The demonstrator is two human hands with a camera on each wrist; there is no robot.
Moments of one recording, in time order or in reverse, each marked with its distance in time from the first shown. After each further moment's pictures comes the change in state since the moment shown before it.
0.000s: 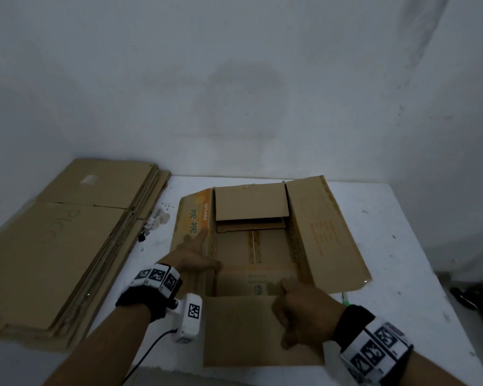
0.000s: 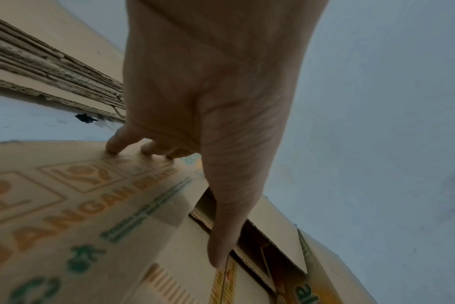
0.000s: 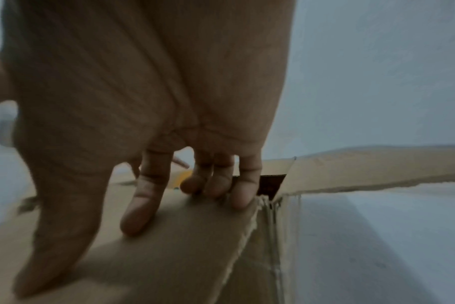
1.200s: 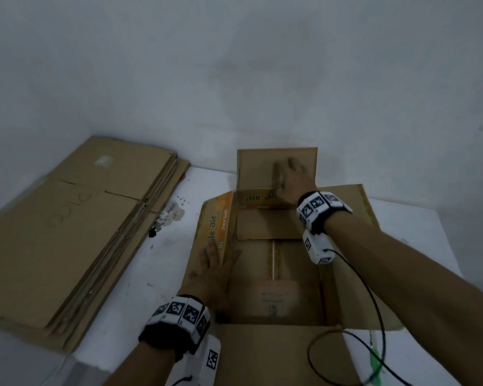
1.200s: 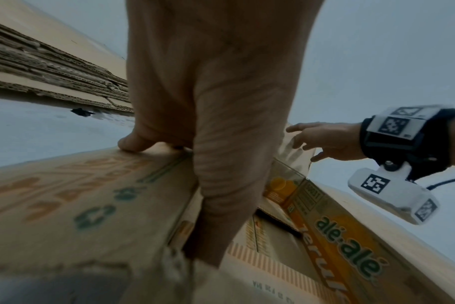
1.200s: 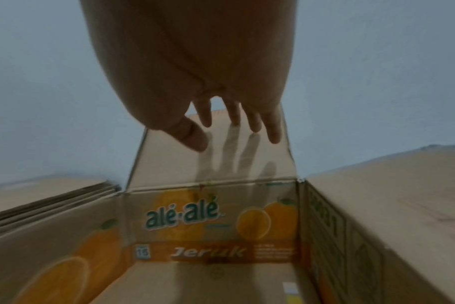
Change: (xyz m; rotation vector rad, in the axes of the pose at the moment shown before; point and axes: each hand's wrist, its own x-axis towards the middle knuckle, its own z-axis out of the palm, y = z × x) left_hand -0.003 0.015 0.032 0.260 -0.100 0.056; right_hand 0.220 0.062 -0.194 -0.081 0.558 0.341
